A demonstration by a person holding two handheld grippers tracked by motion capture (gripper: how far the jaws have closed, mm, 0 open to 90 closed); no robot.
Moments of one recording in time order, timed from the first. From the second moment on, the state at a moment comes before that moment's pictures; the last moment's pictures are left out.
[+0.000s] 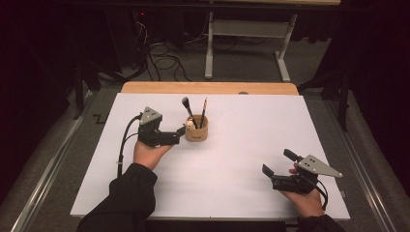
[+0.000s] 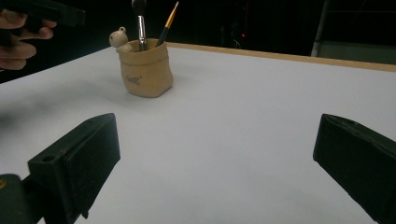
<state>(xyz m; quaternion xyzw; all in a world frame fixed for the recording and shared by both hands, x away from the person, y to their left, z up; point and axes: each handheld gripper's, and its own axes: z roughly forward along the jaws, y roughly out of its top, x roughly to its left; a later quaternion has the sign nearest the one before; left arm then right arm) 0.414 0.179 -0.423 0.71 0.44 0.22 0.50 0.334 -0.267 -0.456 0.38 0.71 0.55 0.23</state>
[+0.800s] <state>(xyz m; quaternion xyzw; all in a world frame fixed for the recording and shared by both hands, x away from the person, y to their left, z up) 0.312 0.215 -0.448 0.73 0.40 0.22 0.51 0.332 -0.271 -0.451 0.38 0.71 0.55 0.25</state>
